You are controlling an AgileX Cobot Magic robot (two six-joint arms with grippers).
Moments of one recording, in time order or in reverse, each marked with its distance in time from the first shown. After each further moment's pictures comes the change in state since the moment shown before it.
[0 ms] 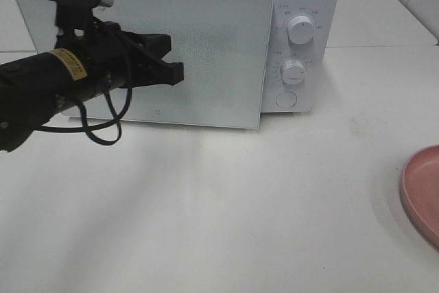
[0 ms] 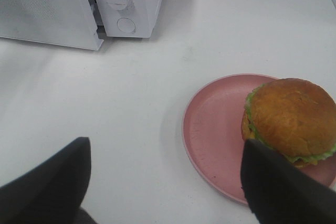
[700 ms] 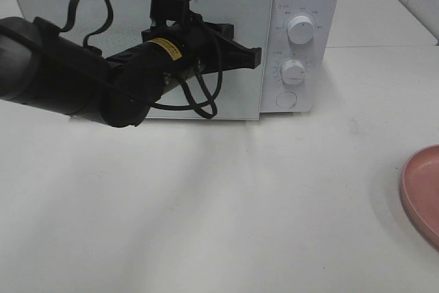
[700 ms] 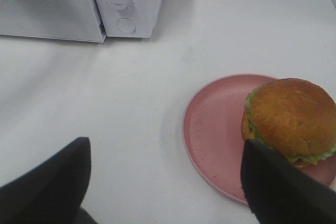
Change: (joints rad) left arm -0.156 0.239 -0.339 -0.327 0.068 0.222; right arm 0.000 0.000 0.000 0.000 0.000 0.000
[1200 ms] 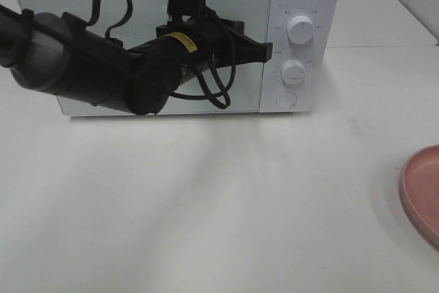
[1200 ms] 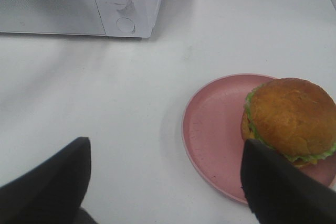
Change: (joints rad) left arm 0.012 0.067 -0.108 -0.012 0.045 0.018; right arm 0.000 0.000 0.000 0.000 0.000 0.000
